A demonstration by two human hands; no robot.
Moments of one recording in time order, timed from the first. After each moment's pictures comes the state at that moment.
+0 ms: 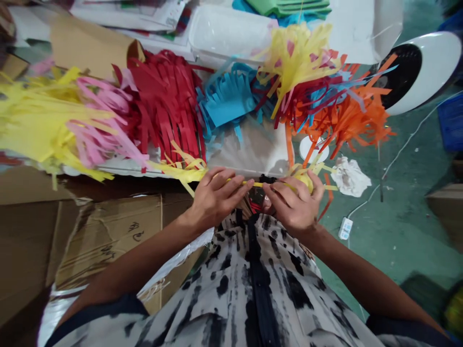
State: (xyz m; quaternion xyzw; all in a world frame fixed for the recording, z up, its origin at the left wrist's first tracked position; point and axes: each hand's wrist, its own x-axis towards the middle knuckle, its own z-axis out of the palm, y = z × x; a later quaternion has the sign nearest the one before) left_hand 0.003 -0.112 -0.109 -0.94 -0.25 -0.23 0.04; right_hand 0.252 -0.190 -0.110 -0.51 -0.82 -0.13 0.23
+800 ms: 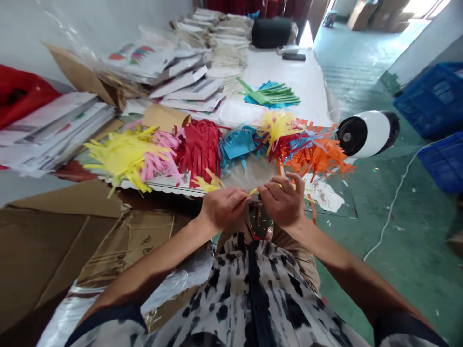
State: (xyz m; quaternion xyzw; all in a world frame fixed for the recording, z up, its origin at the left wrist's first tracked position) left_hand 0.017 -0.127 -0.063 -0.85 -0.37 -0.35 -0.15; right_hand 0.232 -0.151 -0.069 -0.45 -0.78 -0.28 0.34
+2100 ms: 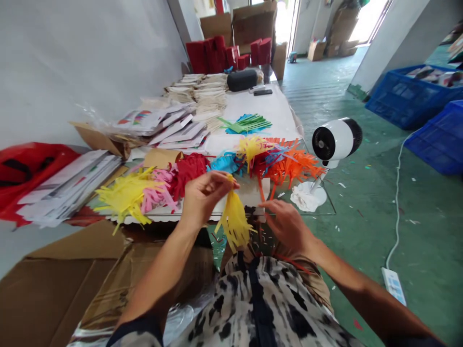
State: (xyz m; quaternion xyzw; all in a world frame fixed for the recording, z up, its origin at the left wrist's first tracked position) left_hand 0.067 -0.113 0.031 -0.60 -0.32 -0.52 -0.51; right_hand 0.285 -0.208 -0.060 -0.53 -0.72 0.21 0.38
